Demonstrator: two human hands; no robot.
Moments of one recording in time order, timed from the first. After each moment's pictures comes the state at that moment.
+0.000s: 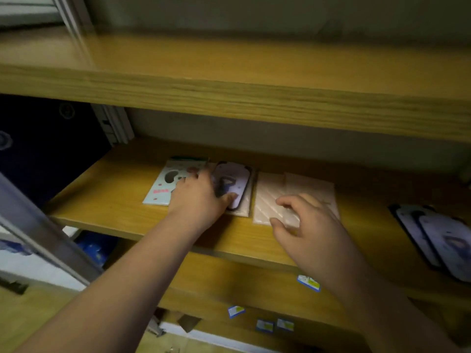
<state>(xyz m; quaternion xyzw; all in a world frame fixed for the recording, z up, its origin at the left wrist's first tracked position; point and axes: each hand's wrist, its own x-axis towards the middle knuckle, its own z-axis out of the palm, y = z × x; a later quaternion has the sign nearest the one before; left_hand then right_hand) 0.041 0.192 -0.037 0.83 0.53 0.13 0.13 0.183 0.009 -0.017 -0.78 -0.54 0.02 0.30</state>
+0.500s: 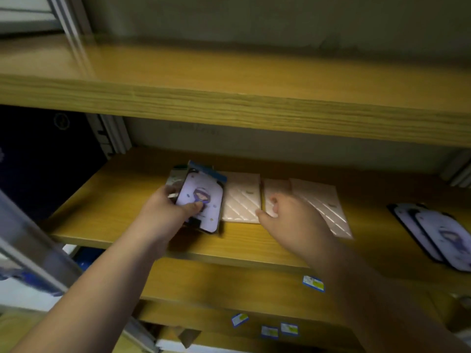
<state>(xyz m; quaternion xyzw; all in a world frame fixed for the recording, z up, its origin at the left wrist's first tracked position) -0.039 0.214 -0.031 0.59 0.50 0.29 0.56 0.155 0.075 -0.020 -0.86 -0.47 0.07 0.17</state>
